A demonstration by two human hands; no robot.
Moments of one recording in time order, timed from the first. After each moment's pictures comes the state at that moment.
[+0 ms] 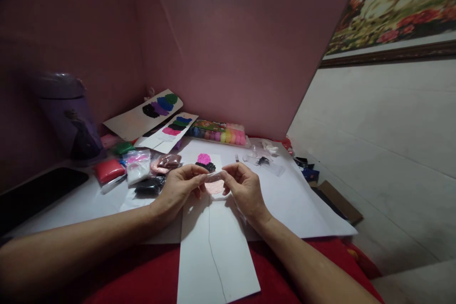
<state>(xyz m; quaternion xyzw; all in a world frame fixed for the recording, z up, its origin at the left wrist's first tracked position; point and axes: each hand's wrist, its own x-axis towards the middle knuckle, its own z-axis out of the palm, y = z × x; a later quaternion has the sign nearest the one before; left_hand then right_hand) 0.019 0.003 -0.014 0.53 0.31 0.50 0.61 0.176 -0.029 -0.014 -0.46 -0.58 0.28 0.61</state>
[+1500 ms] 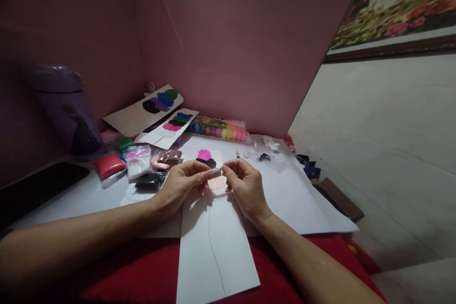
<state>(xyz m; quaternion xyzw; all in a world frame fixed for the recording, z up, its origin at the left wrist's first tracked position) 0.020 0.001 -0.011 0.55 0.28 0.47 0.63 0.177 -0.030 -0.015 -0.47 -0.58 0.26 0.61</state>
